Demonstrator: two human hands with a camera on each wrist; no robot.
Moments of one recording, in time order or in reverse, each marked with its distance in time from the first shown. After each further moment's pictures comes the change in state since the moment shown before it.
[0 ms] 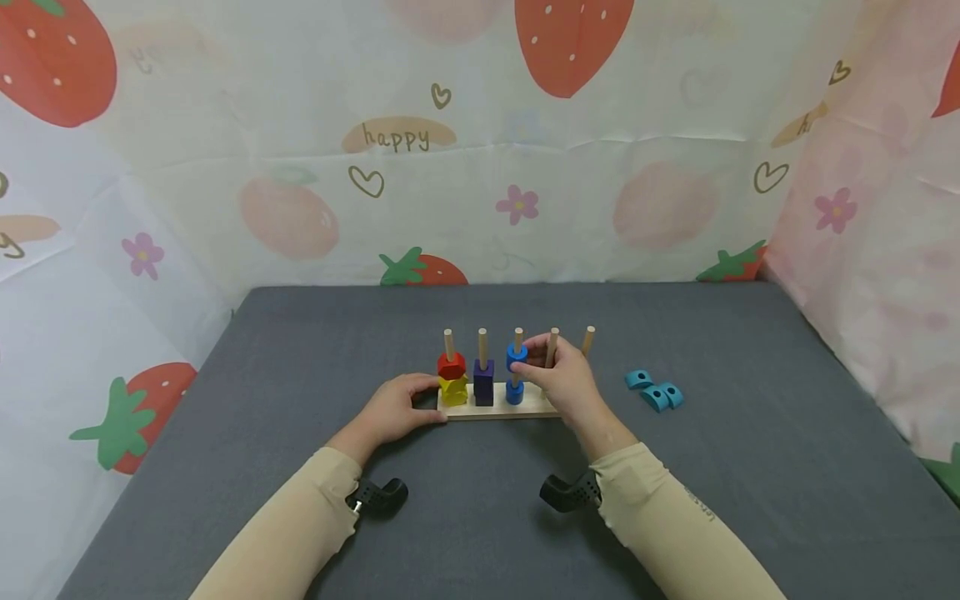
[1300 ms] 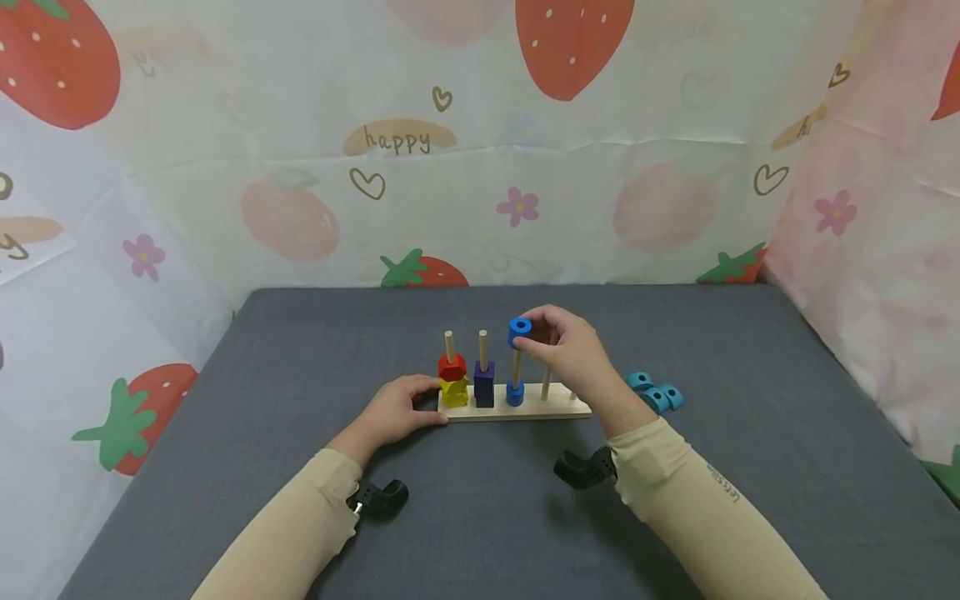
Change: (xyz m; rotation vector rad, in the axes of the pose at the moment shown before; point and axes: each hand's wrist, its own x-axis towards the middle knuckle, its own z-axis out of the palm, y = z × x) left_hand -0.002 0.003 -0.001 -0.004 0.000 -0.007; right_hand 0.002 -0.041 -0.021 -0.191 -0.119 -0.197
